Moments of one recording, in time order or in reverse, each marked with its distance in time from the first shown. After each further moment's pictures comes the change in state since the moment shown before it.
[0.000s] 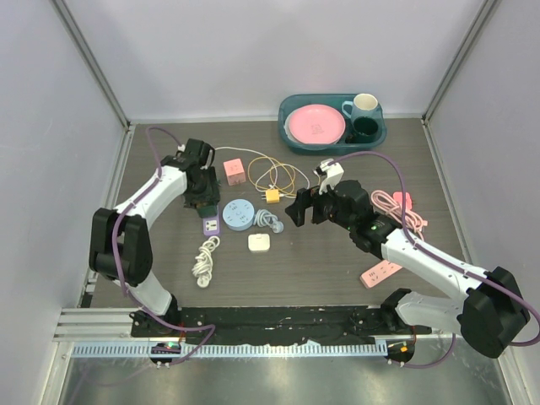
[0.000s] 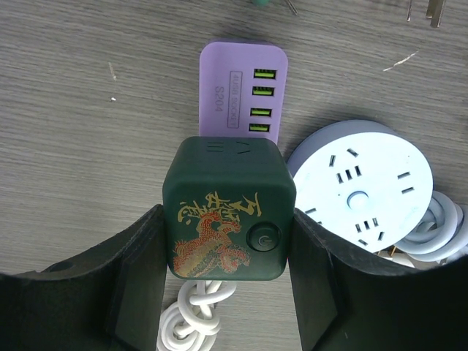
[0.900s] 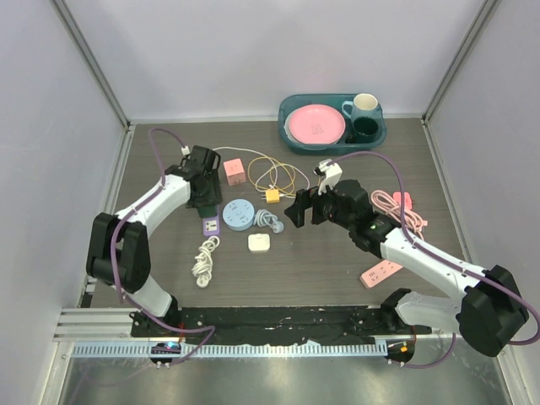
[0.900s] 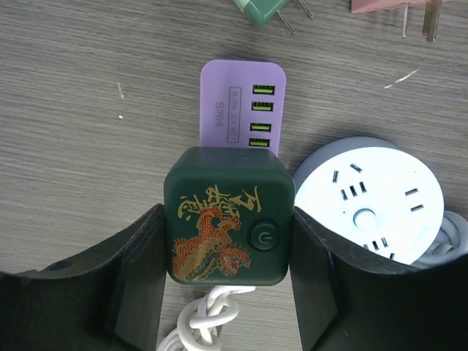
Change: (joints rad) left arm -0.042 -0.022 -0.108 0.128 -0.095 0.005; right arm -0.005 0.012 0.000 0.000 -0.032 -0.005
